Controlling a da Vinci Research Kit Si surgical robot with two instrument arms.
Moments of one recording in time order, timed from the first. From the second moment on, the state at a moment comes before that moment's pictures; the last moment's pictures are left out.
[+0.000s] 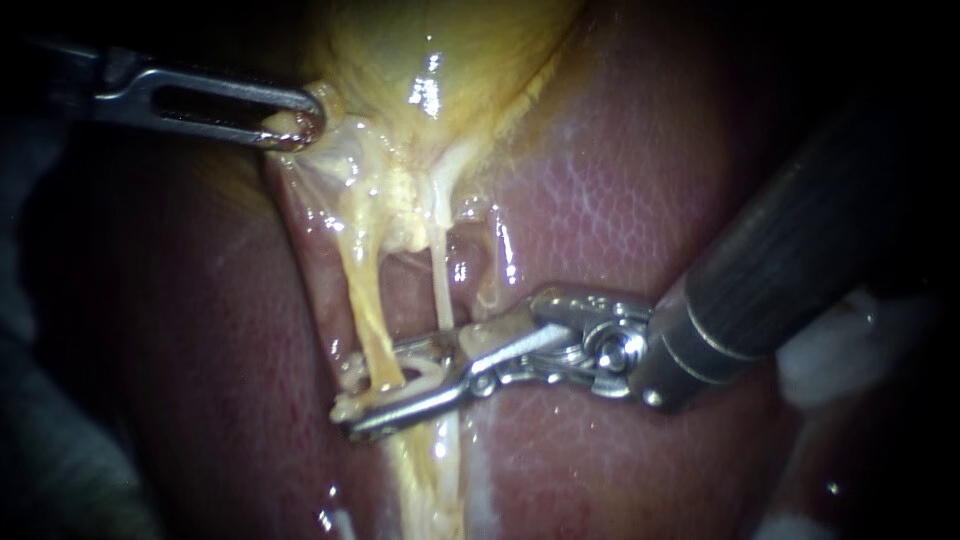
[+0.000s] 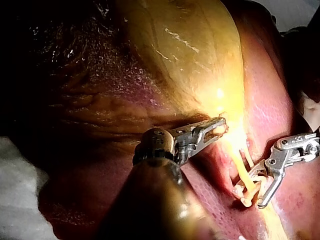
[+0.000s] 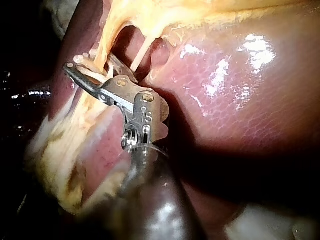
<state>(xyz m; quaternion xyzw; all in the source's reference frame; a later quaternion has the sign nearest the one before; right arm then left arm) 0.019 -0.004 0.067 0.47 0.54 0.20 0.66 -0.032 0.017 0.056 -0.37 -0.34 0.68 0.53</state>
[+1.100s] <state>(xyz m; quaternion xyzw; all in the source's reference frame) 0.020 -0.003 0.063 0.54 0.60 0.16 0.57 -0.032 0.017 0.057 -0.37 -0.34 0.68 0.53</state>
